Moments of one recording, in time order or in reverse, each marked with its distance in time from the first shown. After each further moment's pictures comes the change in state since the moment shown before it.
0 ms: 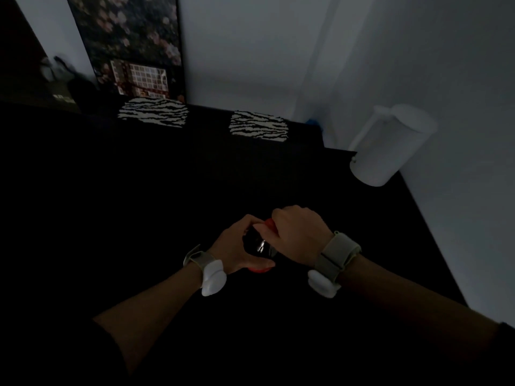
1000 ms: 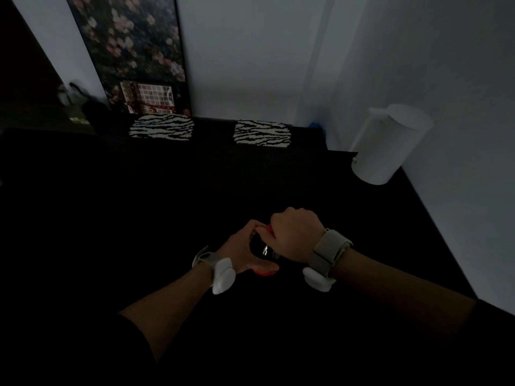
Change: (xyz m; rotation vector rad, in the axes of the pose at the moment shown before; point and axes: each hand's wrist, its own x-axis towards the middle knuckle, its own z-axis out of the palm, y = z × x) left_hand -0.001 0.001 0.002 0.153 -0.049 -0.055; right_hand 0.000 -0.009 -0.007 -0.083 -0.057 -0.005
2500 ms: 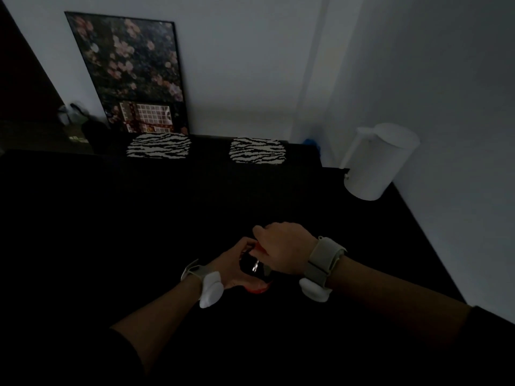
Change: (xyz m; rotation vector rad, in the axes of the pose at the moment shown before) left_hand -0.002 0.016 -0.018 -0.005 -0.131 -0.041; right_hand 0.007 0.009 -0.022 0.048 -0.120 -0.175
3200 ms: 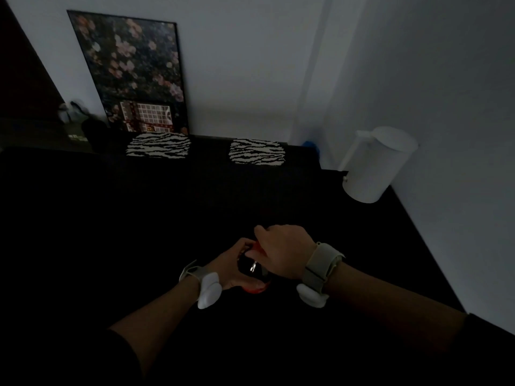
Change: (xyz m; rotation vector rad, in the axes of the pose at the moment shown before) left_hand 0.010 0.003 0.005 -0.069 -0.011 -0.003; right_hand -0.009 -0.002 0.007 -0.029 0.105 0.034
